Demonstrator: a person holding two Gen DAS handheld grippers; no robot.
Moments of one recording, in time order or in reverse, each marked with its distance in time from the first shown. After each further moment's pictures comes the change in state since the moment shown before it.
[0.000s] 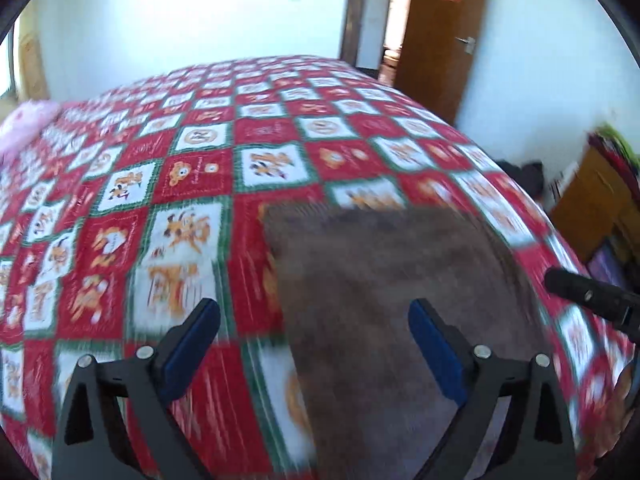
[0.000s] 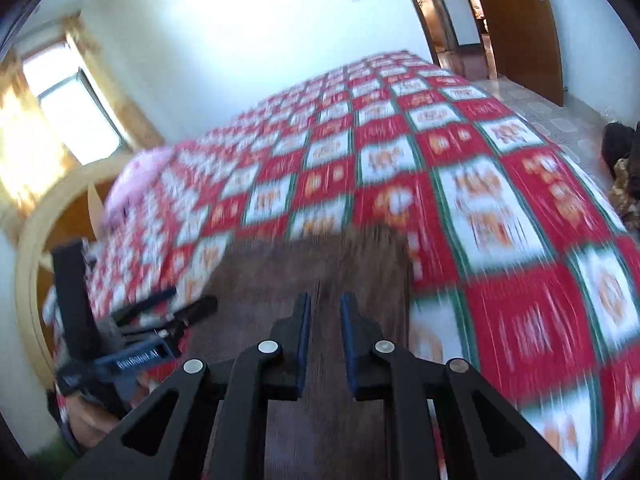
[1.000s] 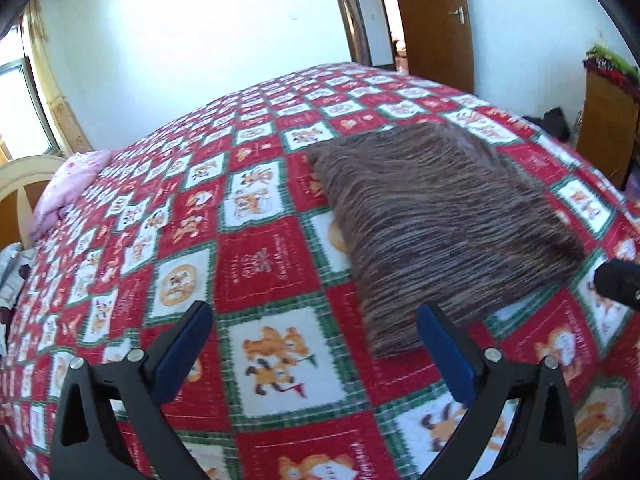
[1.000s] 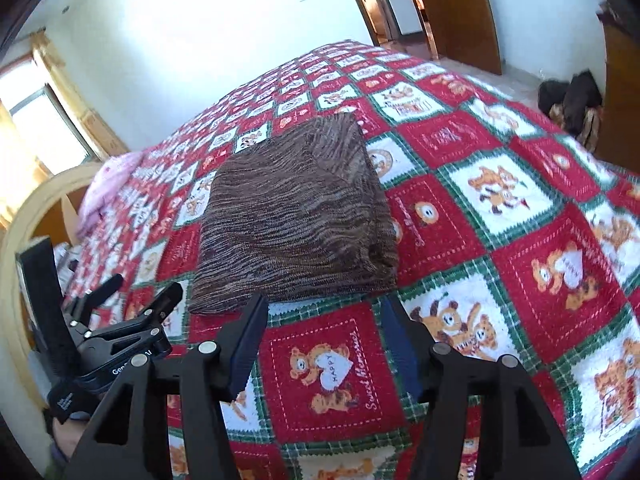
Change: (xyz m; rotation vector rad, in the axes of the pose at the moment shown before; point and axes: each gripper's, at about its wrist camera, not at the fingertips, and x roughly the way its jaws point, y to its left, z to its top) left arm -0.073 -0.014 -0.091 0.159 -0.043 0.259; right arm -0.086 0.043 -0.147 0.121 -0.044 -0.163
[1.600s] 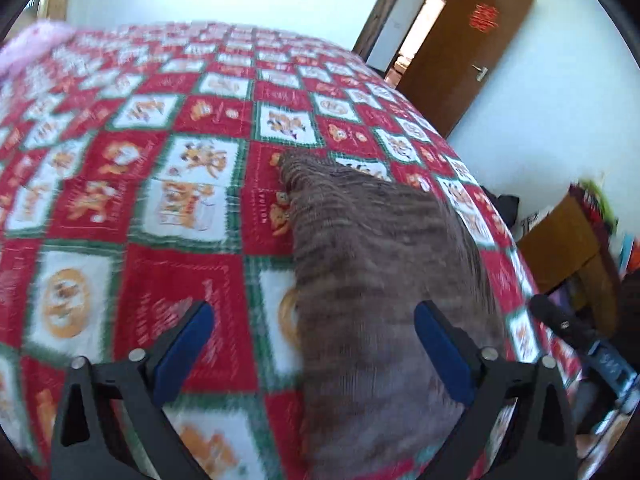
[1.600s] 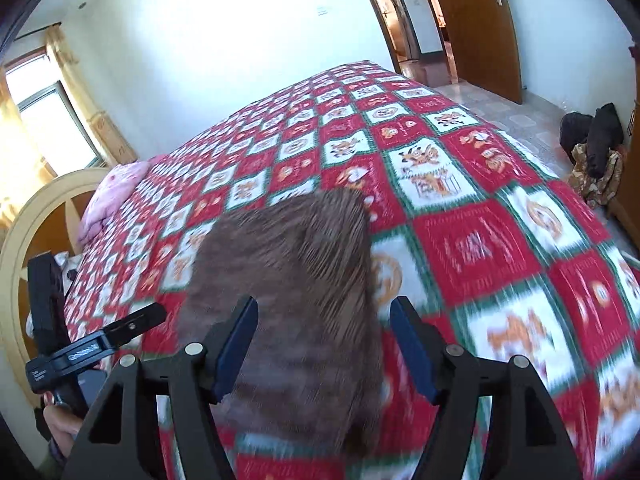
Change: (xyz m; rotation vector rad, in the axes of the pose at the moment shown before) left arm 0.085 0.045 0.063 -0.425 0.143 -0.416; right arm 0.061 -0.024 0.111 -0.043 -0.044 0.050
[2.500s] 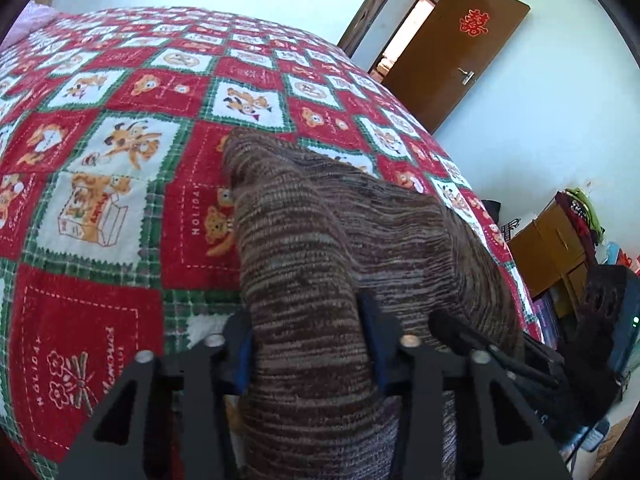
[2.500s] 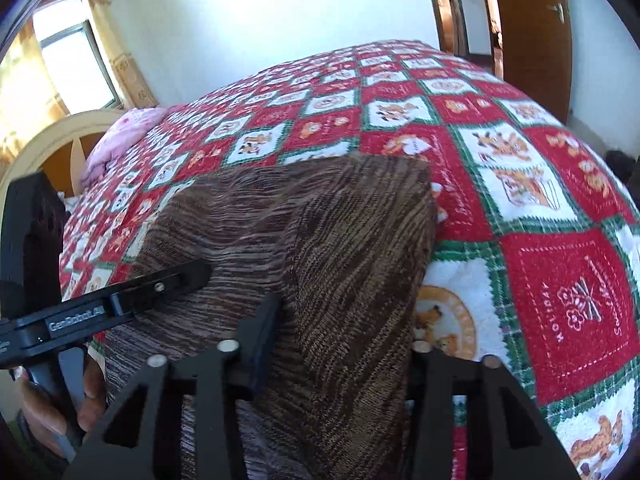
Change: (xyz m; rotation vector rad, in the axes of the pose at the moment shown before) left arm 0.056 -0.013 0.006 0.011 -0.015 -0.100; right arm 0.102 0.026 -0.003 -0.203 0.079 0.038
